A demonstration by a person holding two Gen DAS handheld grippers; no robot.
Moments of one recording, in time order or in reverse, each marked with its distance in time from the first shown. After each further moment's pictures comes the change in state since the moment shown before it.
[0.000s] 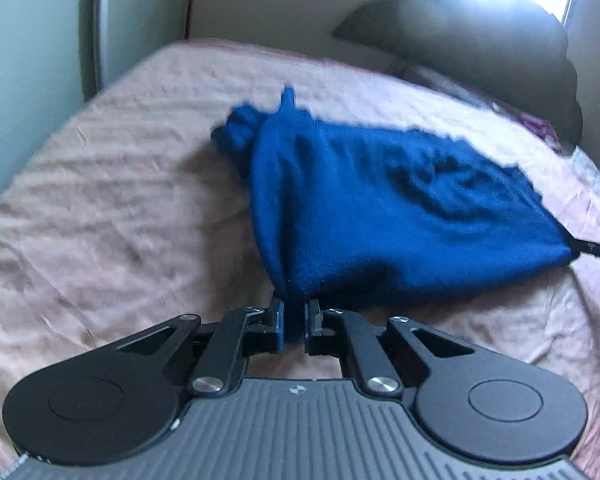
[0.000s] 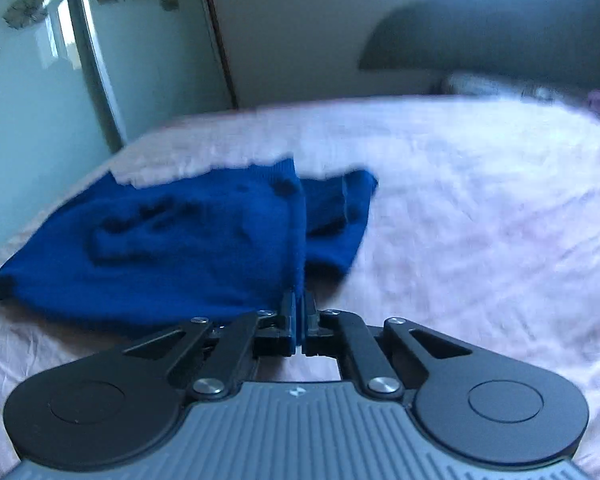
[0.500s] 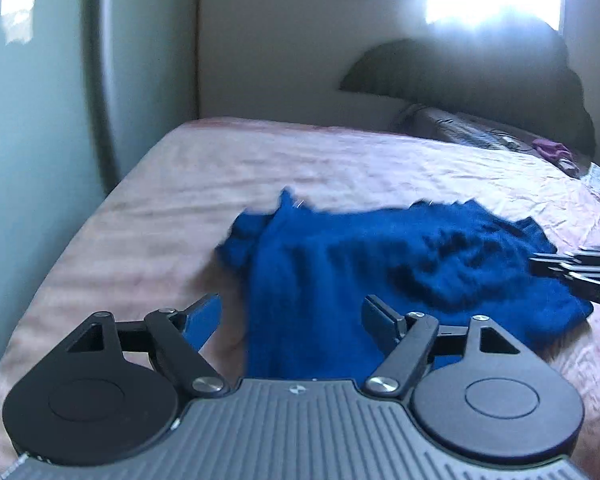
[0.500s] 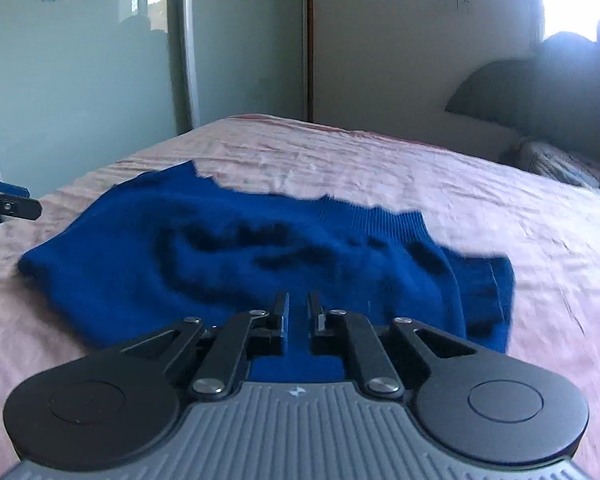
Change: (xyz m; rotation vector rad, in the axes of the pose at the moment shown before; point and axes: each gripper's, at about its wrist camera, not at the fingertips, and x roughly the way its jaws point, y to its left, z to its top) left arm -0.009 -0.036 0.068 0.101 -0.191 0.101; right arm 0.057 0.103 0.041 -0.279 -0.066 0.063
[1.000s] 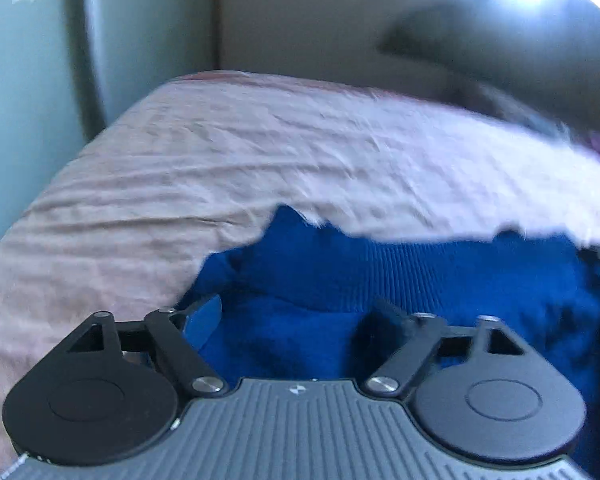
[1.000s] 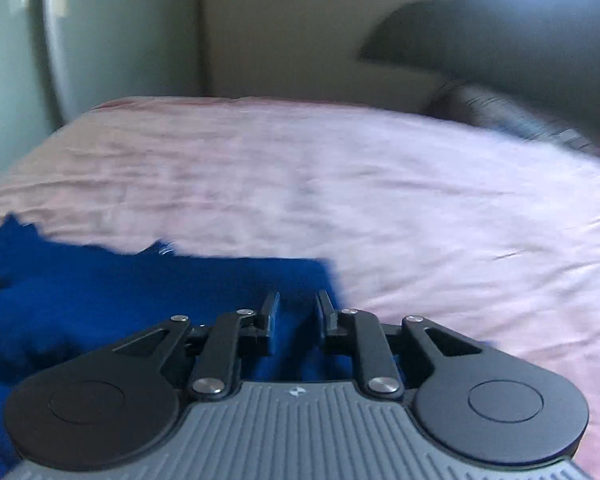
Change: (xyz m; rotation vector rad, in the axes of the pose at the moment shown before) left arm 0.156 0.010 0.040 -0.129 0.125 0.090; right arm 0.117 -0.076 0.054 0.148 0.109 -0.268
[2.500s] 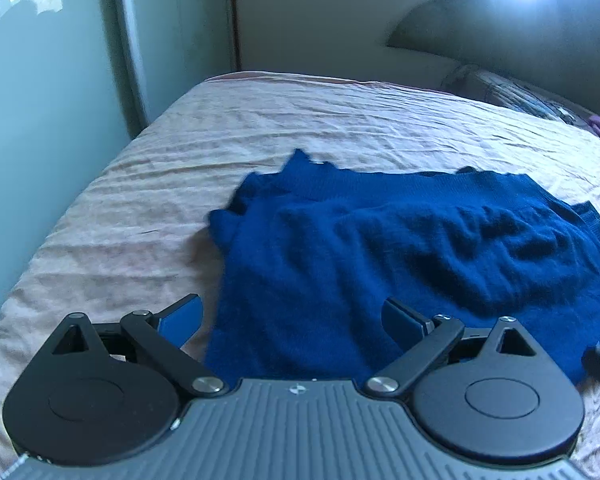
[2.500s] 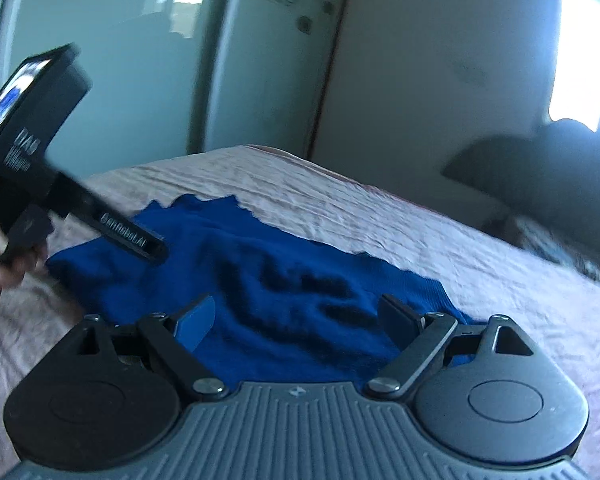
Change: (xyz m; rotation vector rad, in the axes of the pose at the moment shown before) left arm -0.106 -0.010 -0.062 0.054 0.029 0.084; right arm -0.186 0.121 -0.097 -0.328 -0.250 0.167
